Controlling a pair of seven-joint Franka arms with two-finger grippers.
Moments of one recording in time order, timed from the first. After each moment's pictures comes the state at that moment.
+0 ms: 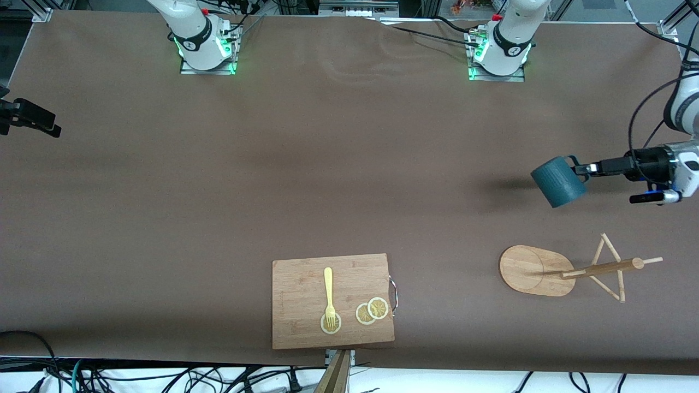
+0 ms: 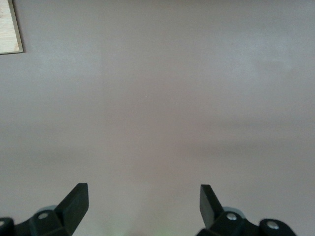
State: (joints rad) left arm 0.86 0.49 -0.37 -1.83 -1.03 1.44 0.46; right arm -0.10 0.08 0.02 -1.46 -0.05 1.48 -0.06
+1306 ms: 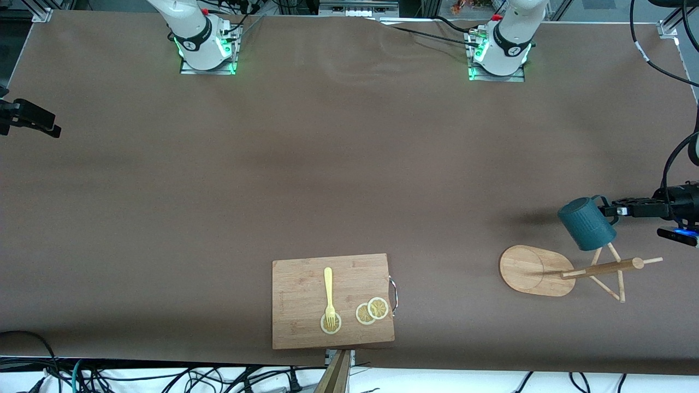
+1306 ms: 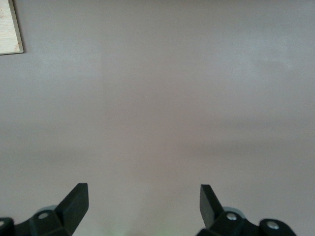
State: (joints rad) left arm 0.77 0.75 -0.32 -1.42 -1.00 1.43 0.20; right arm -0.10 0.08 0.02 -1.46 -0.05 1.49 -0.06
